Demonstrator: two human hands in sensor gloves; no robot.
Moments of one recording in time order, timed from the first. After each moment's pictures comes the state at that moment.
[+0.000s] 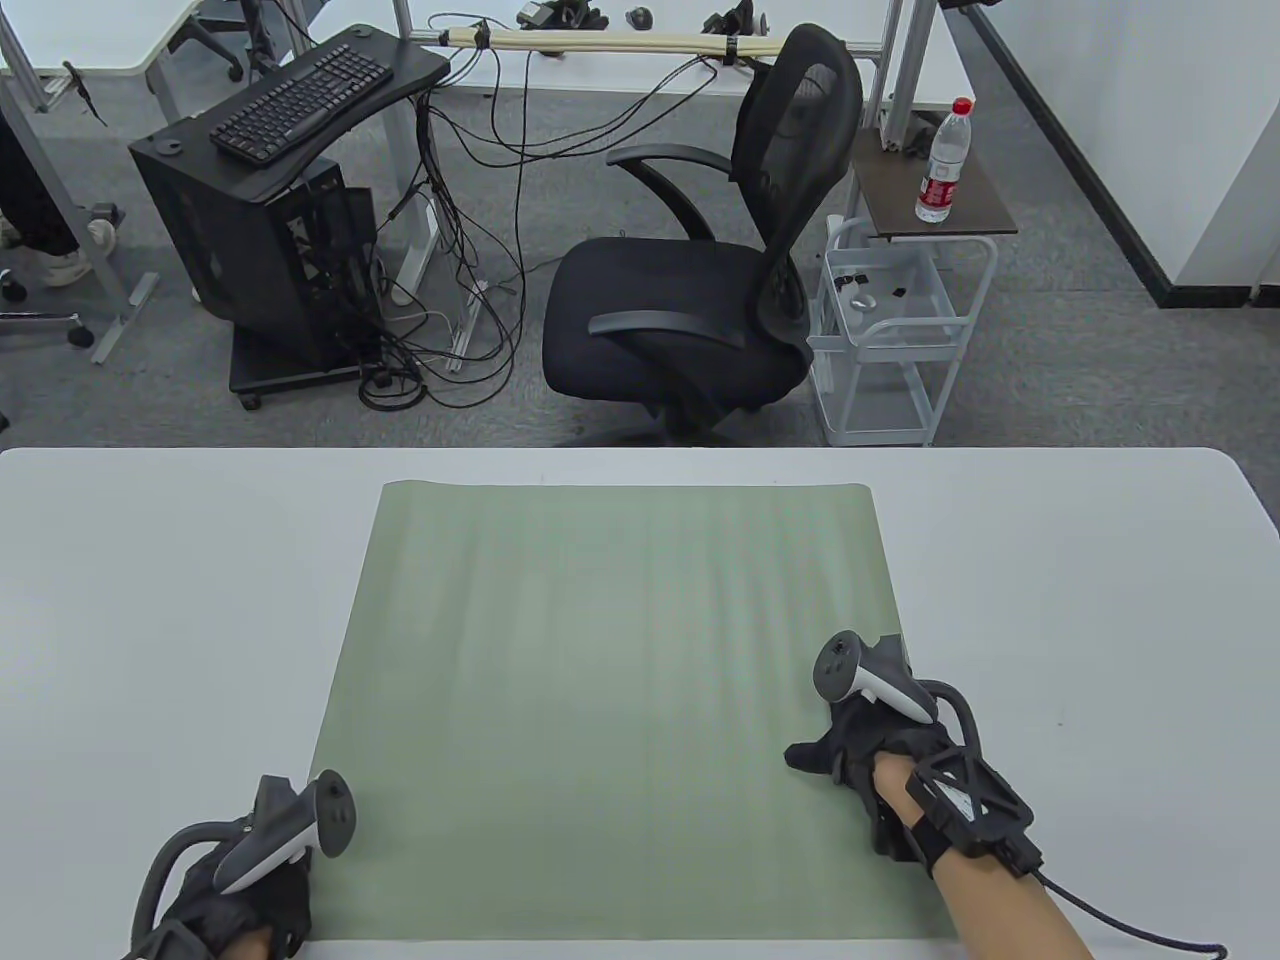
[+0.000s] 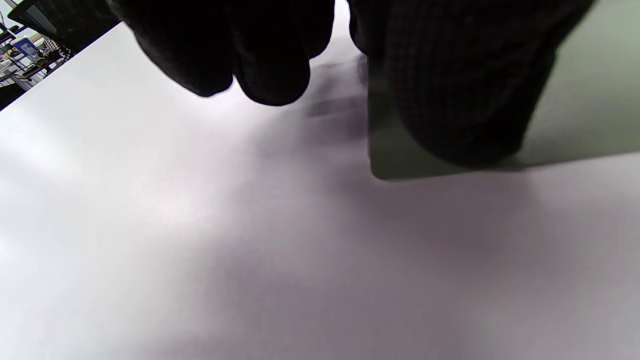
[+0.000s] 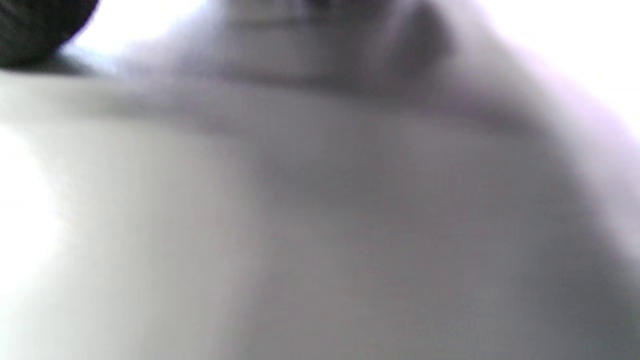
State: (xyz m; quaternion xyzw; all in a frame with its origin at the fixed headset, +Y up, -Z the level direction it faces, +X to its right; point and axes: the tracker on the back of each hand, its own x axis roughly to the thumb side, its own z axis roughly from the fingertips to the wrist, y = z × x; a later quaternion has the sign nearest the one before) left_hand -0.324 -0.761 -0.268 -0.30 0.09 -0.13 0.94; right_hand 0.205 -0.784 -0.398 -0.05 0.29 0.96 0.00
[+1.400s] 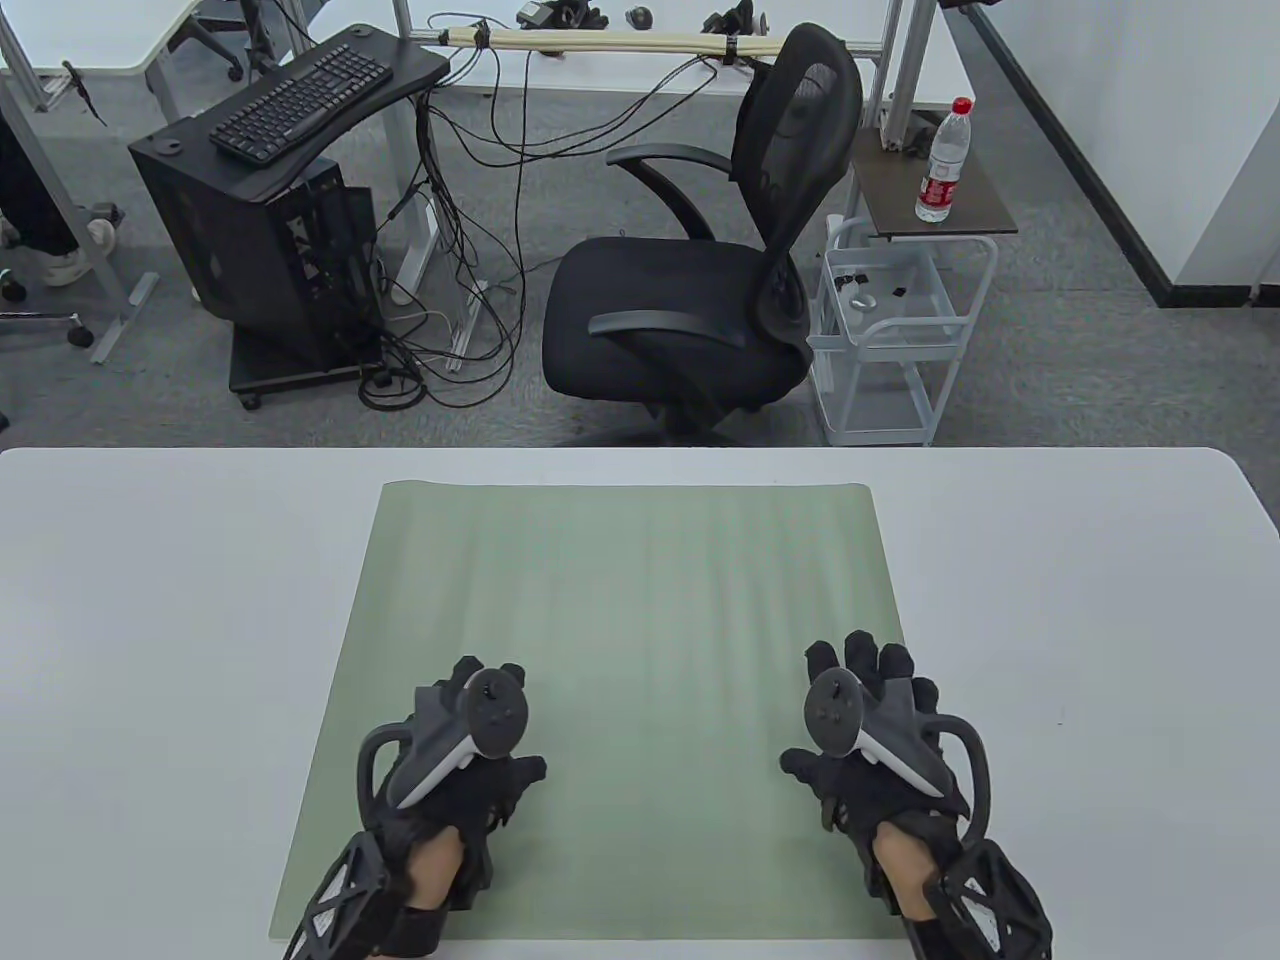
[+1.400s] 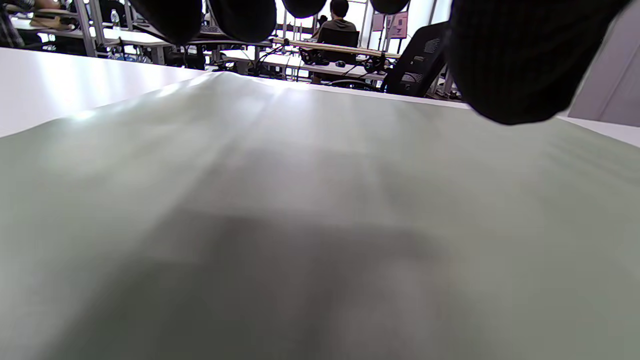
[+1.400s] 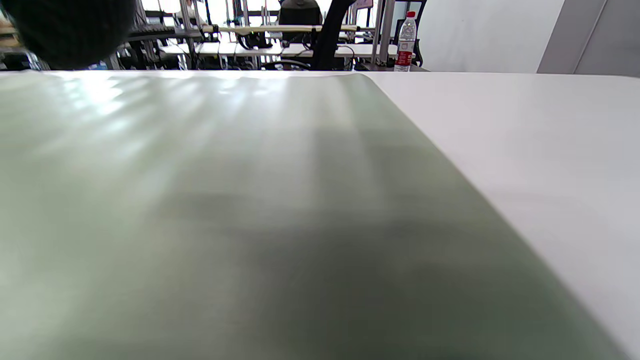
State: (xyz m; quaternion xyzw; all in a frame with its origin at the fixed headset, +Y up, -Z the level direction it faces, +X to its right) left_hand -0.169 -0.721 -0.335 -0.10 -0.02 0.05 0.99; right_hand 0.167 -0.723 -0.328 -0.01 0.10 0.99 0.05
